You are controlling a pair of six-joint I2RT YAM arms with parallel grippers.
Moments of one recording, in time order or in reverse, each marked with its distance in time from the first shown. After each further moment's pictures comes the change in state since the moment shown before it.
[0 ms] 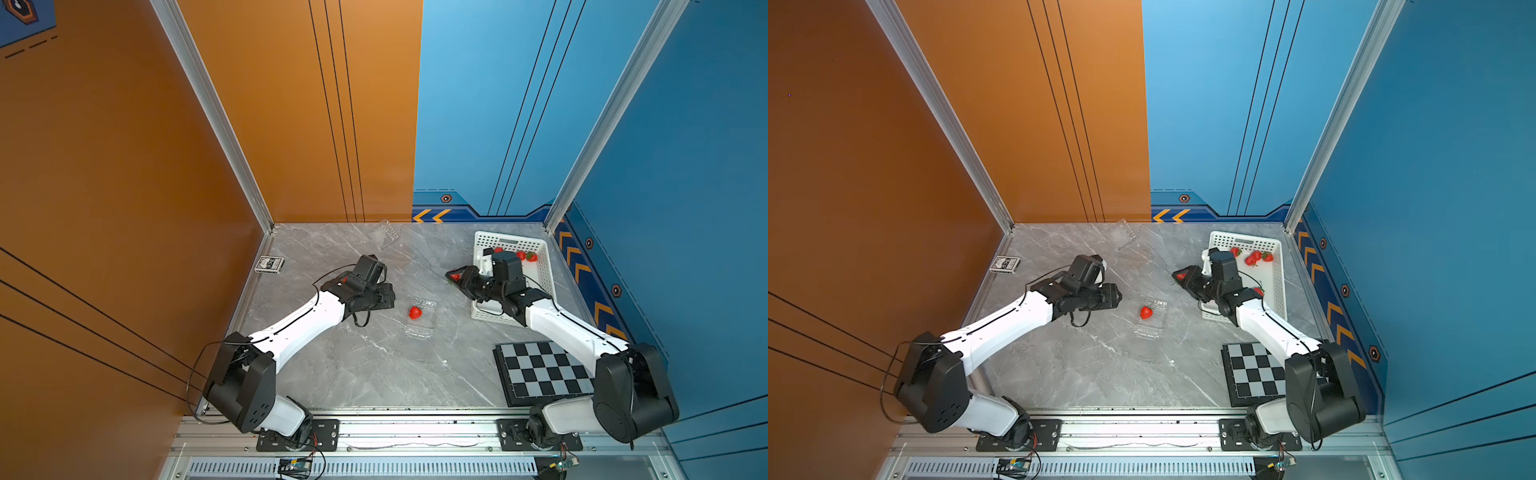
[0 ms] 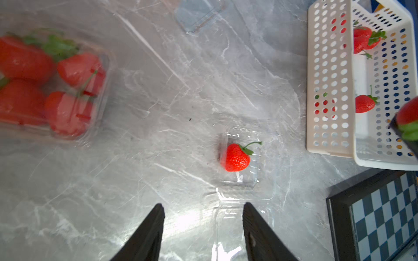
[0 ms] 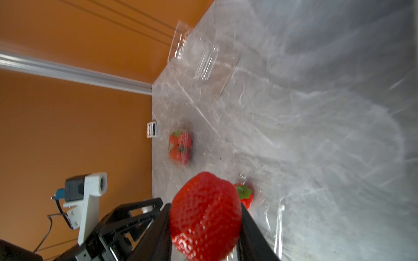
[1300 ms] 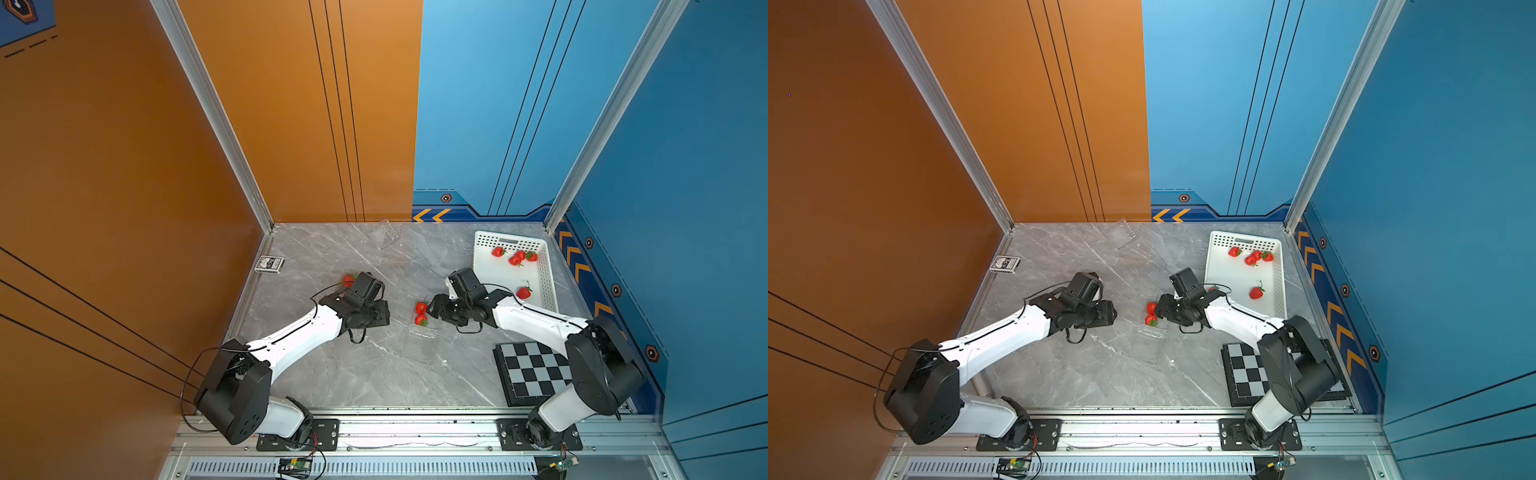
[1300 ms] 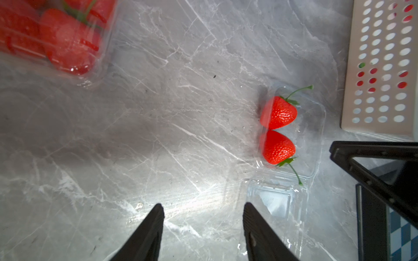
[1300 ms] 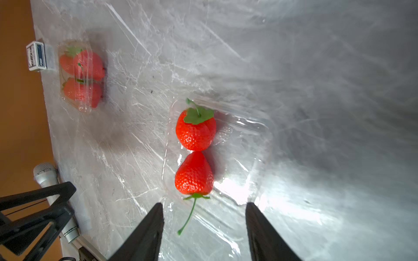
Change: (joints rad) left arm -0.044 -0.035 -0.113 0.013 -0.014 -0.048; right arm 0.174 0.126 0.079 -0.303 0.211 -0.168
